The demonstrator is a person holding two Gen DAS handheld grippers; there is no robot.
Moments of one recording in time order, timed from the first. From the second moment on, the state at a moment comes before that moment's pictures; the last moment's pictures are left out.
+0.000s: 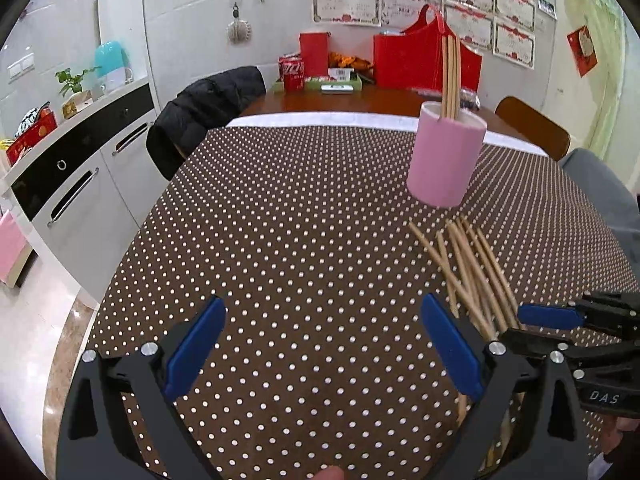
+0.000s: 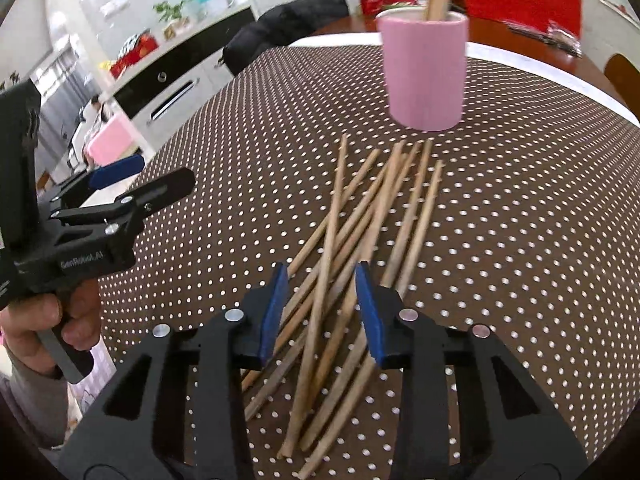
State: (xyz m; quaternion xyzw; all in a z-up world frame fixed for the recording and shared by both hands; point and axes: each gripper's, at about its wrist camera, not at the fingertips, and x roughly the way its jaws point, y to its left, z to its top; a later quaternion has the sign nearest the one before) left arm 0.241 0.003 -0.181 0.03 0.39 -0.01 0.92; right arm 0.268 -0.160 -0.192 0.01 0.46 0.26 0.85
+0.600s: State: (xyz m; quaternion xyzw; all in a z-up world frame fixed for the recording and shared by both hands) left arm 0.248 -0.034 -0.201 0.08 0.43 -0.05 0.90; right arm 0.278 -0.157 -0.203 0.00 0.49 0.25 0.83
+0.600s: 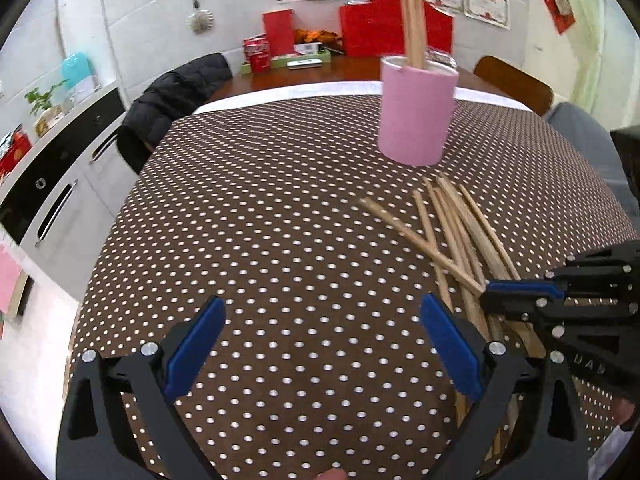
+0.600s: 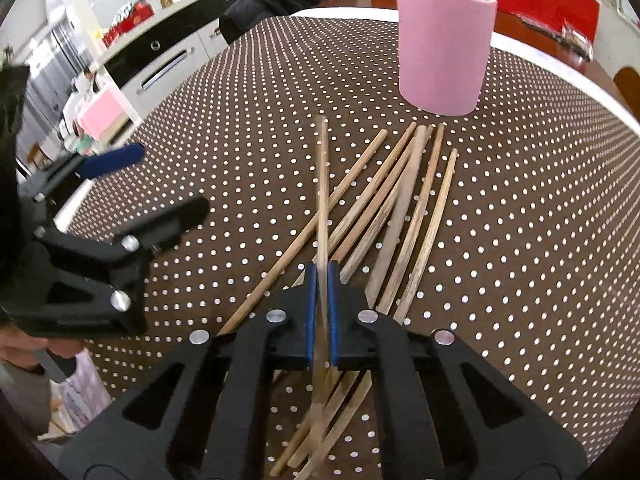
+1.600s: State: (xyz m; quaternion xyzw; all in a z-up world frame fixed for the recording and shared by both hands) left arm 0.299 -0.105 -0.225 0.13 0.51 -0.19 0.83; right arm 0.291 -0.222 -0.215 -0.06 0.51 0.12 0.85
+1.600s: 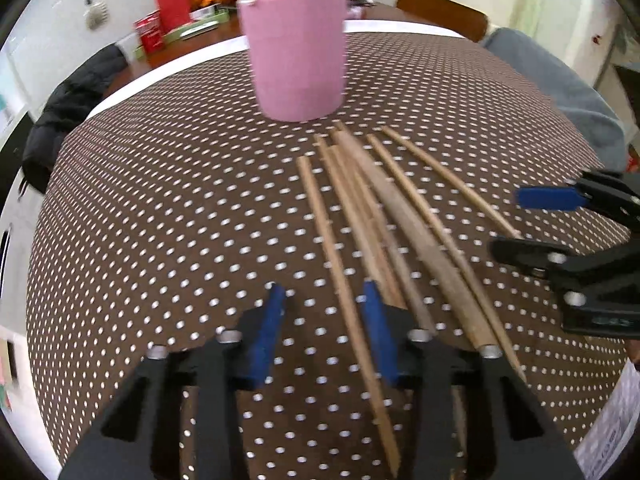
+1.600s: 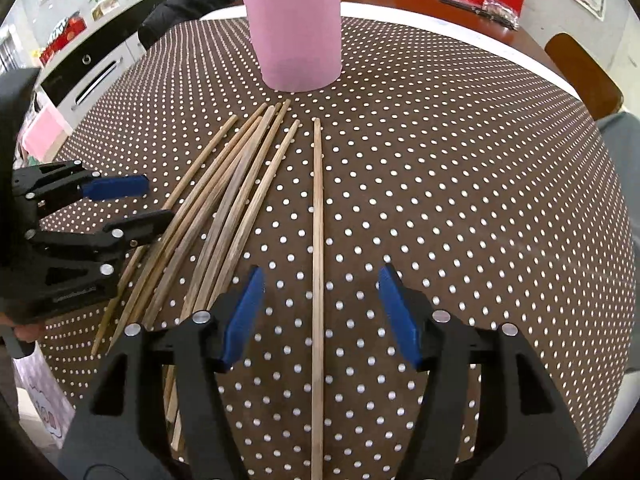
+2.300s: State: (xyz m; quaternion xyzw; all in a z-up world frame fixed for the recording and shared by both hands) left arm 0.287 -0.050 -0.161 -0.03 0.37 -0.17 0.91; right arm 0.269 -0.264 -0.155 0.11 0.36 0.18 0.91
